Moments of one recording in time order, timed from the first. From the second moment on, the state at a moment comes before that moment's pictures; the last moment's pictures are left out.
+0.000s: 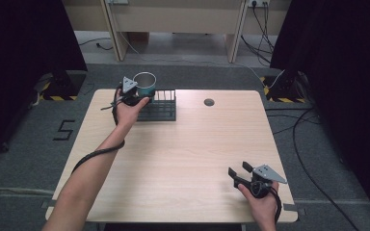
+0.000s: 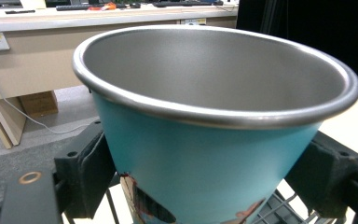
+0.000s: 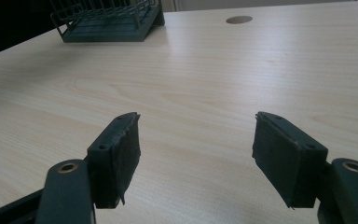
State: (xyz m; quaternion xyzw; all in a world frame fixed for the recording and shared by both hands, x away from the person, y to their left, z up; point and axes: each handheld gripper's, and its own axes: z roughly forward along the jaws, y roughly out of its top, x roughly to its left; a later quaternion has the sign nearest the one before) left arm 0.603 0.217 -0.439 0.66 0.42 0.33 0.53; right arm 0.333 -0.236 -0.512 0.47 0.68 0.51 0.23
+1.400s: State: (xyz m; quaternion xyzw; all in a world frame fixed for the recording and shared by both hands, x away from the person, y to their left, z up) left arm 0.599 0.213 -0.464 0.67 0.44 0.32 0.51; right arm 0.334 -0.236 -0.512 0.46 0.69 0.51 0.24
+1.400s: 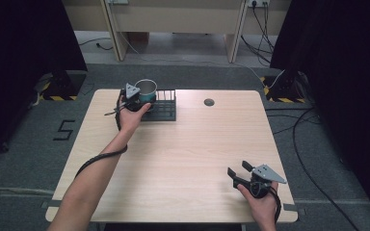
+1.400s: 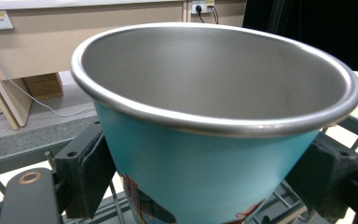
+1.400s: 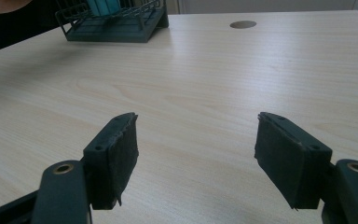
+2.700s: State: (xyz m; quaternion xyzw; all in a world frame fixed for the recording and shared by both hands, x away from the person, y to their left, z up) left arm 0.565 0.236 -0.460 0.67 0.44 0.31 0.51; right arm 0.334 -0.235 -0.512 0.46 0.69 0.51 0.24
